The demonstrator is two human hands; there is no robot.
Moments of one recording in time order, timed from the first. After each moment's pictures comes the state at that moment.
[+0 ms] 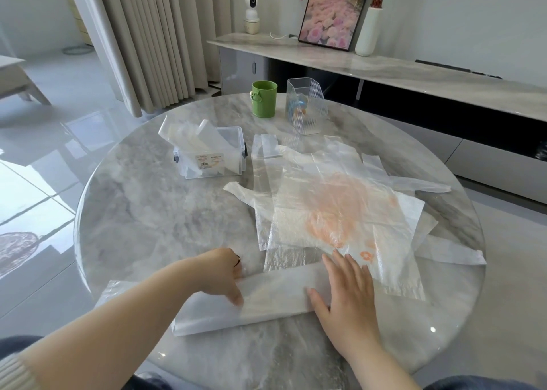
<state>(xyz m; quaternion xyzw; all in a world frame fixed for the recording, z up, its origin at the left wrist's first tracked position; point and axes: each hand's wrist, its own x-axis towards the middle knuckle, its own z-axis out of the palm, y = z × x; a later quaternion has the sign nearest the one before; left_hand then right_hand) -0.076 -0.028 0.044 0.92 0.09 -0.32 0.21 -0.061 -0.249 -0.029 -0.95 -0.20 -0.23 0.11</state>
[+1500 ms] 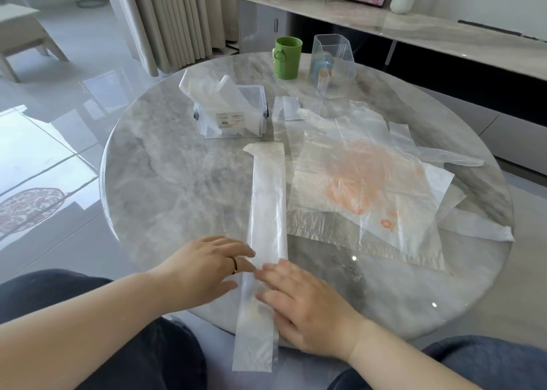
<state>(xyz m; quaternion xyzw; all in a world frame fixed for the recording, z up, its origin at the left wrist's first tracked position) -0.155 -0.008 0.034 0.98 -0.18 -0.06 0.05 -0.103 -0.213 -0.025 -0.74 -0.62 -0.16 0.21</state>
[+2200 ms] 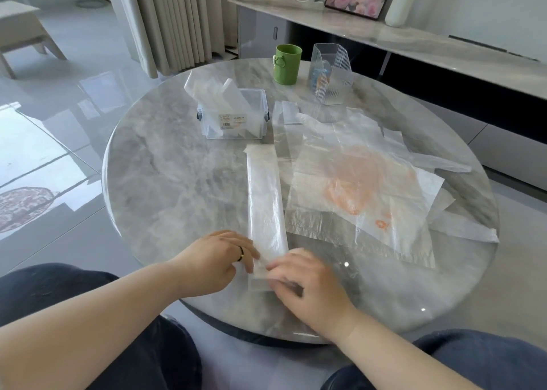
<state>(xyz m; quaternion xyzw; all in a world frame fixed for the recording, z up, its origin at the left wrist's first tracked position) -0.146 -0.012 0.021 0.97 -0.12 -0.08 0.20 -0.104 -0.202 -0.001 -0.79 -0.49 -0.08 0.37</state>
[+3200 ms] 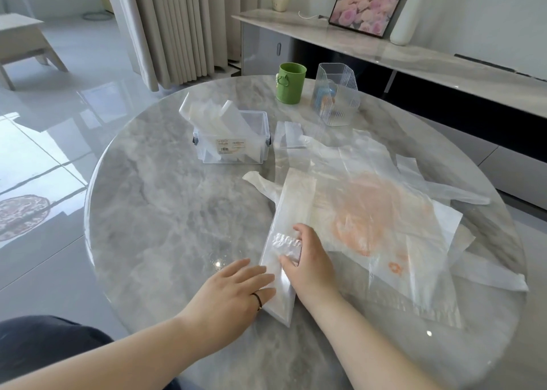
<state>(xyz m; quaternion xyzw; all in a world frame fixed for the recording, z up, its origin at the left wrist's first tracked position) -0.120 -0.024 -0.006 0.97 -0.21 0.13 0.06 -0.026 -0.159 -0.003 -0.90 -0.21 0.08 0.36</state>
